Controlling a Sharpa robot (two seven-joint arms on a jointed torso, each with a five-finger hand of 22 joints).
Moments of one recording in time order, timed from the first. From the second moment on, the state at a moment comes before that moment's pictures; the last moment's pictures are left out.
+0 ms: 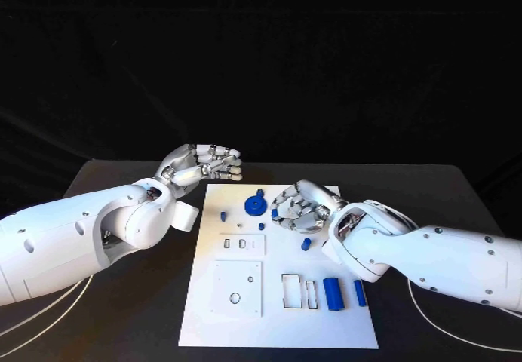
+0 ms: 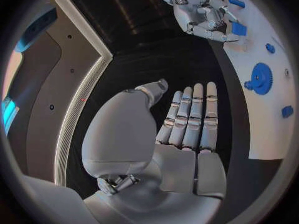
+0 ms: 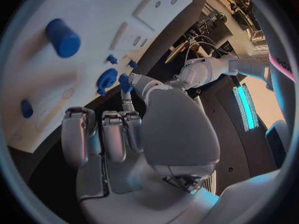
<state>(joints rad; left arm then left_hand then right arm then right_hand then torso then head) 1.22 -0.89 -0.02 1.55 -0.16 -0.21 0.40 1.37 -0.18 0.54 0.14 0.05 0.84 0.22 0.28 0.20 1.07 0.18 0.08 0.07 0.96 0.13 0.29 0.25 0.17 0.86 0.24 0.35 0.13 1.22 -0.75 -0.15 1.66 -1.13 -0.54 -0.15 1.40 -0.16 0.47 0.15 0.24 1.04 0.12 0.16 0.44 1.46 0.04 1.51 1.31 1.46 -0.02 1.55 1.31 0.04 1.46 0.08 1.43 1.31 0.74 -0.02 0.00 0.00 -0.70</state>
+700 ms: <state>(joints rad) 1.22 -0.88 -0.02 1.54 -0.16 -0.20 0.40 1.37 -0.18 0.54 0.14 0.05 0.84 0.22 0.27 0.20 1.07 0.18 0.08 0.07 0.96 0.13 0.29 0.25 0.17 0.86 0.24 0.35 0.13 1.16 -0.60 -0.16 1.62 -1.25 -0.51 -0.28 1.39 -0.17 0.48 0.15 0.24 1.04 0.12 0.16 0.44 1.47 0.04 1.50 1.31 1.47 -0.03 1.55 1.31 0.04 1.46 0.08 1.43 1.31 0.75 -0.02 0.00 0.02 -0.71</state>
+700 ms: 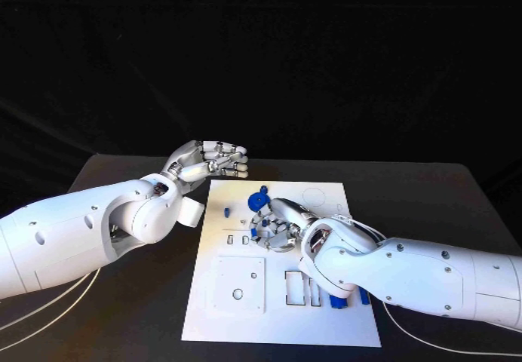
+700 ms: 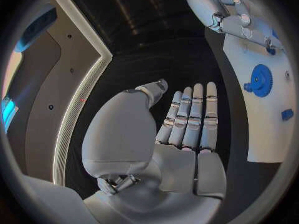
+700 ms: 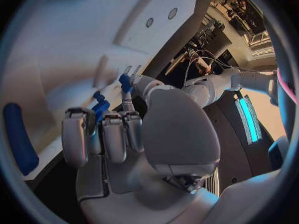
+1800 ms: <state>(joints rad) 1.22 -0.88 -0.02 1.54 -0.16 -0.20 0.40 1.37 -0.18 0.54 0.14 0.05 0.84 0.22 0.27 0.20 1.07 0.18 0.08 0.07 0.96 0.13 0.29 0.25 0.17 0.86 0.24 0.35 0.13 1.15 -0.58 -0.16 1.61 -1.32 -0.49 -0.32 1.36 -0.19 0.48 0.15 0.24 1.04 0.11 0.19 0.47 1.47 0.04 1.50 1.31 1.46 -0.03 1.55 1.31 0.04 1.47 0.08 1.43 1.31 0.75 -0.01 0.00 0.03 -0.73</state>
